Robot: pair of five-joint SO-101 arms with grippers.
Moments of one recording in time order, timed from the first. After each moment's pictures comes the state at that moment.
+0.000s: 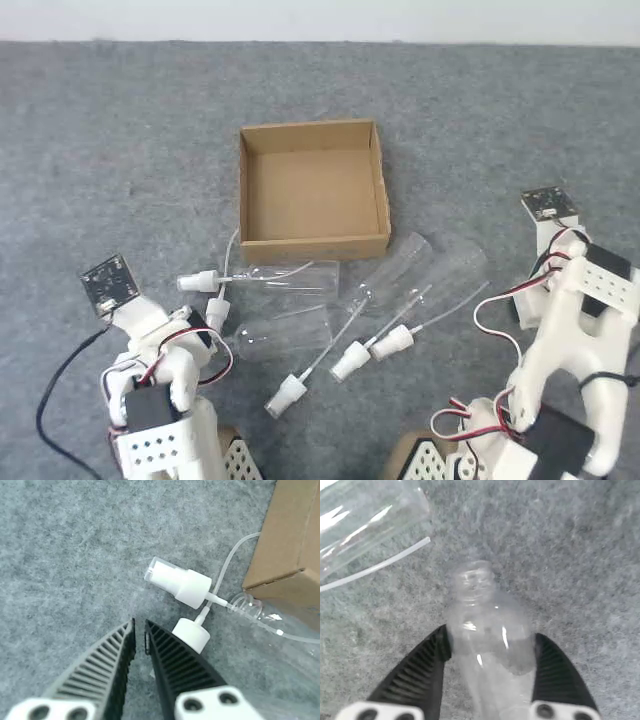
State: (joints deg) left arm -19.2 -103.5 97.3 72.5 25.1; right arm 26.0 -17.3 42.5 66.2 38.9
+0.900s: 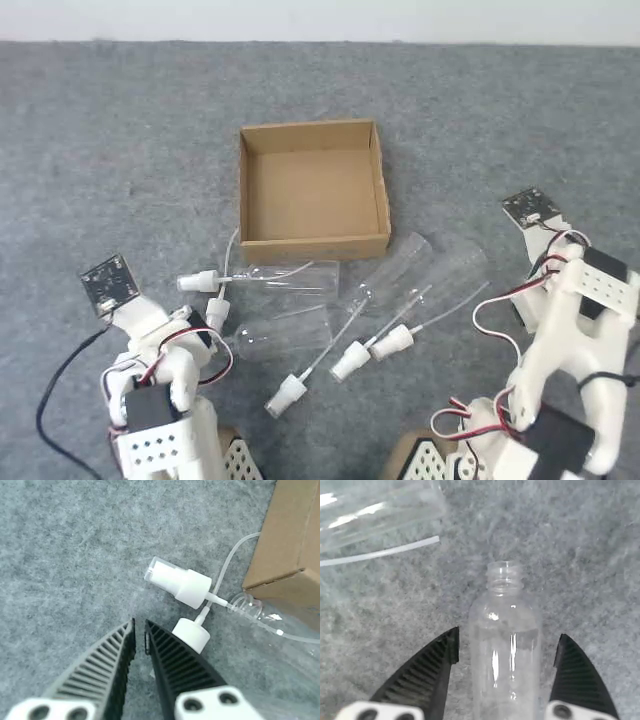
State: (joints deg) left arm -19.2 -103.5 97.3 72.5 25.1; right arm 26.0 -17.1 44.0 61.6 51.4
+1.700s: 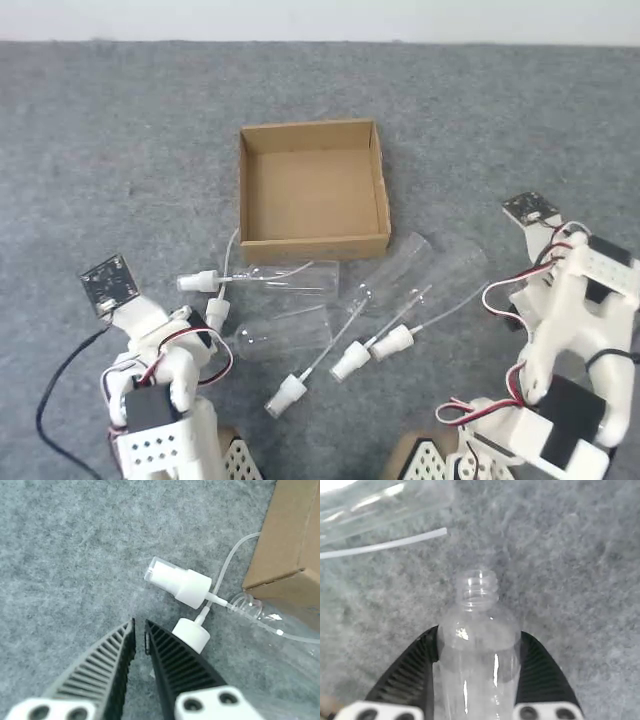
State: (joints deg) left arm -19.2 -103.5 97.3 72.5 25.1; right arm 26.2 -8.8 38.2 66.8 51.5
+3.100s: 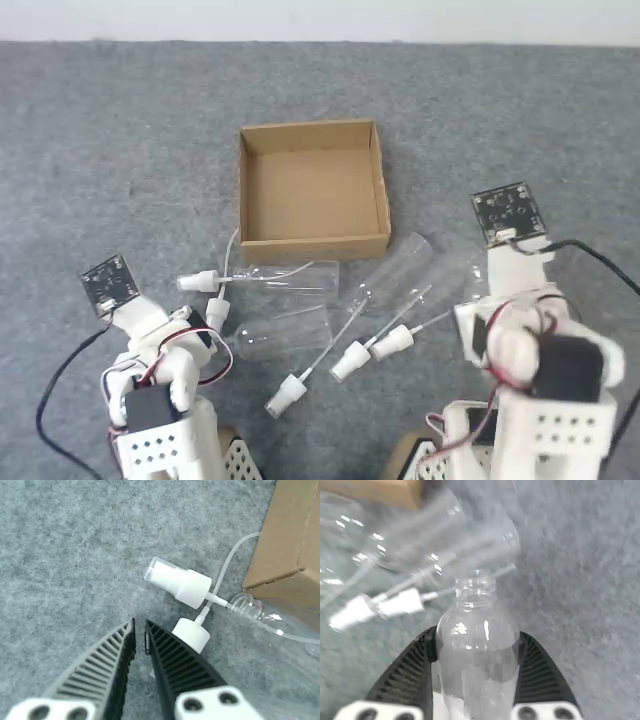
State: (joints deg) left arm -19.2 -103.5 97.3 72.5 25.1; right arm -0.4 -62.1 33.6 99.7 16.0
